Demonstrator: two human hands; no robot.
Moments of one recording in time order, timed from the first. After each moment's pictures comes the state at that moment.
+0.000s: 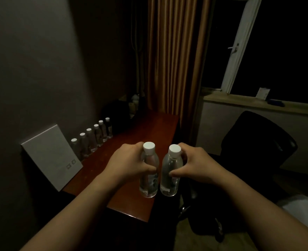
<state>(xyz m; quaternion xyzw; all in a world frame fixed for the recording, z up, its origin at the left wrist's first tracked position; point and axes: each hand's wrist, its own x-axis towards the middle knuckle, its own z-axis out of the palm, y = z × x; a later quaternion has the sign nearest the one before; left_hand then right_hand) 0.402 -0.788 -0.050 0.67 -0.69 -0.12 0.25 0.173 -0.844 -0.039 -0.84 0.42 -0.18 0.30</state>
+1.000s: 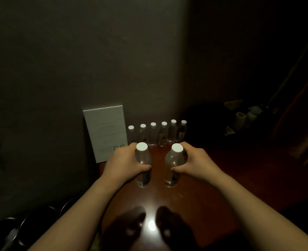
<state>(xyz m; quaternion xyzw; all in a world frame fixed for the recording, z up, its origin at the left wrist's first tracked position) 0.503 -1.025 -0.120 0.94 -0.20 -0.03 0.27 0.427 -1.254 -0.116 -0.94 0.06 -0.01 0.34</state>
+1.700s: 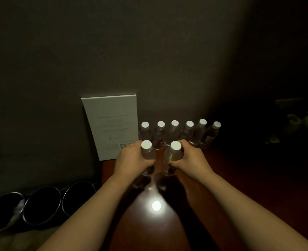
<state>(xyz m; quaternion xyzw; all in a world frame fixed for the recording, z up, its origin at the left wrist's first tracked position) 0.661 -1.055 -0.231 0.94 -0.06 -0.06 0.32 0.621 -1.257 -0.220 -0.94 0.08 0.04 0.34</state>
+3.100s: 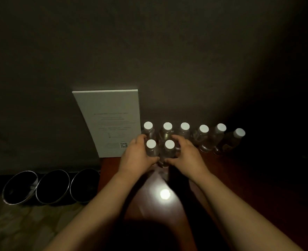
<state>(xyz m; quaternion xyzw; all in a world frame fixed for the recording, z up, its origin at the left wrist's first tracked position) 0.722 -1.093 -0.282 0.94 0.03 -0.08 0.32 0.708 -1.275 -0.294 -0.93 0.04 0.07 0.37</state>
